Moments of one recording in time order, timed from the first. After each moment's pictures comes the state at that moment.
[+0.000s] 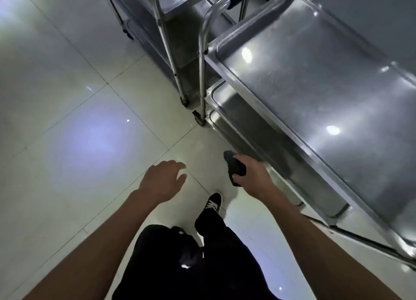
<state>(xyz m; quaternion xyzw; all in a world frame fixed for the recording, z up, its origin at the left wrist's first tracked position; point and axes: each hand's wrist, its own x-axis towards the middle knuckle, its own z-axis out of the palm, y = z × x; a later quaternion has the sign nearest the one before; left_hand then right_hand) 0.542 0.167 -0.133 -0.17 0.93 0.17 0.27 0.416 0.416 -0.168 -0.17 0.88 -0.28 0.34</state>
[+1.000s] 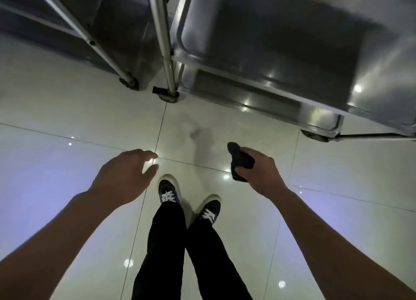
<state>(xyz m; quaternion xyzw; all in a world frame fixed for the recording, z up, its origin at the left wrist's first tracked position) 0.402 -0.071 -0.378 0.05 0.92 0.15 0.35 0.456 0.253 -0.414 0.24 0.84 -0.39 0.30</state>
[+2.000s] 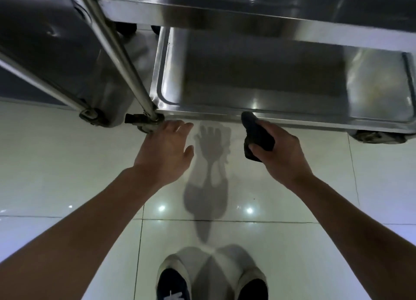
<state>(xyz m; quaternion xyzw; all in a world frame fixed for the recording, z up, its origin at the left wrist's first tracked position) 0.284 0.038 -0.671 0.25 0.95 0.09 0.16 0.376 0.283 -0.672 0.21 0.89 -0.40 0.05</state>
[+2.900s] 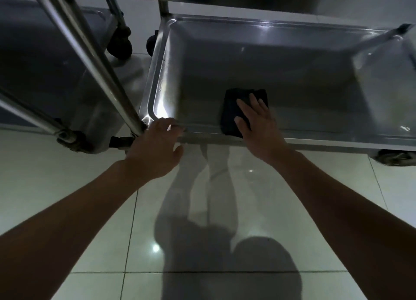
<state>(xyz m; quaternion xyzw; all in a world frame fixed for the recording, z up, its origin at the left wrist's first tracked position) 0.205 0.042 -0.770 0.27 0.95 0.09 0.10 0.256 0.298 -0.776 0.11 0.97 -0.22 0.02</state>
